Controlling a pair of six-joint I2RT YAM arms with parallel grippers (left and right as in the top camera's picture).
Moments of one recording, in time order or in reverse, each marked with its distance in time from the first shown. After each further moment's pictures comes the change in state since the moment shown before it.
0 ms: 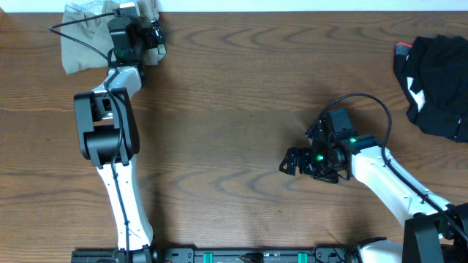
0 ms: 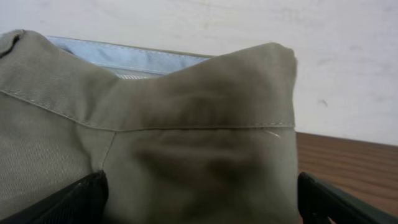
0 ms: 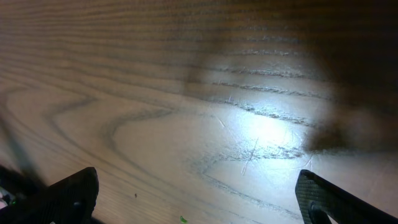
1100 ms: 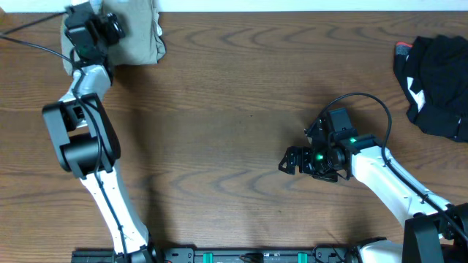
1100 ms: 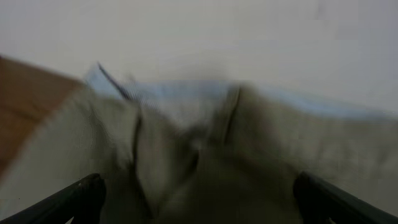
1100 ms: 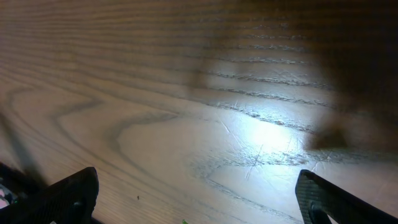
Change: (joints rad) left arm 0.153 -0.080 -0.001 -0.078 -0.099 0.001; right arm 0.000 0.000 0.000 0.018 -0.007 -0.007
